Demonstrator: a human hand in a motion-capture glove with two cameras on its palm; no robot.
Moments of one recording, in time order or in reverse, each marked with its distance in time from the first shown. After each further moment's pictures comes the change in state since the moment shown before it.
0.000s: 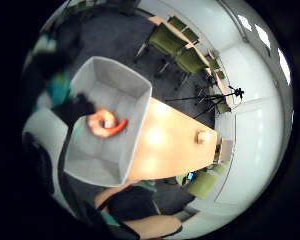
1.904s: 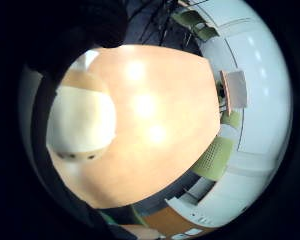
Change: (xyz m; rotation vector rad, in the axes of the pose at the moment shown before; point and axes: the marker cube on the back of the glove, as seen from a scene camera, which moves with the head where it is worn) arm 0.553 0.315 0.154 -0.169 0.036 0.814
